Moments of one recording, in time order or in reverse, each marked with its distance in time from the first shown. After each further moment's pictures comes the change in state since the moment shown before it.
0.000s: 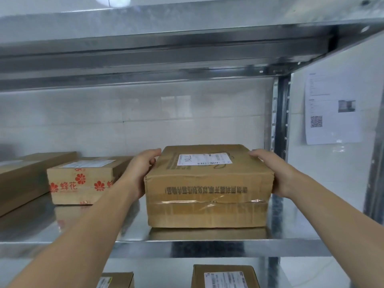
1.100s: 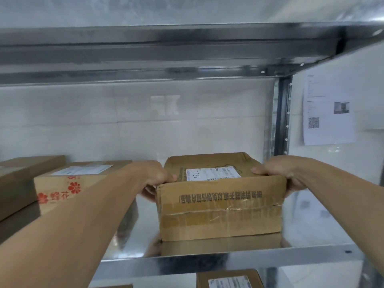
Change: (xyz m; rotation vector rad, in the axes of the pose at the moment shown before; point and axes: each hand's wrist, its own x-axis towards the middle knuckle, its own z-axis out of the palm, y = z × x) left_hand 0.041 0.018 -0.005 0.936 -0.166 -0.182; right_hand 0.022 -0.023 0.004 -0.675 0.136 0.289
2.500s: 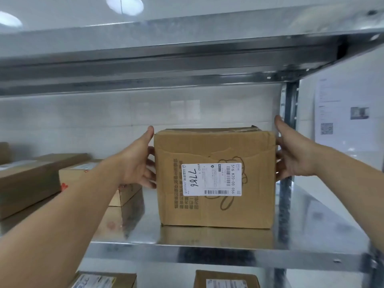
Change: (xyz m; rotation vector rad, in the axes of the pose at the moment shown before) left_hand -0.056 0.012 -0.020 -0.651 0.048 0.069; right_hand -0.025 -0.012 -0.048 0.570 -0.113 -0.225
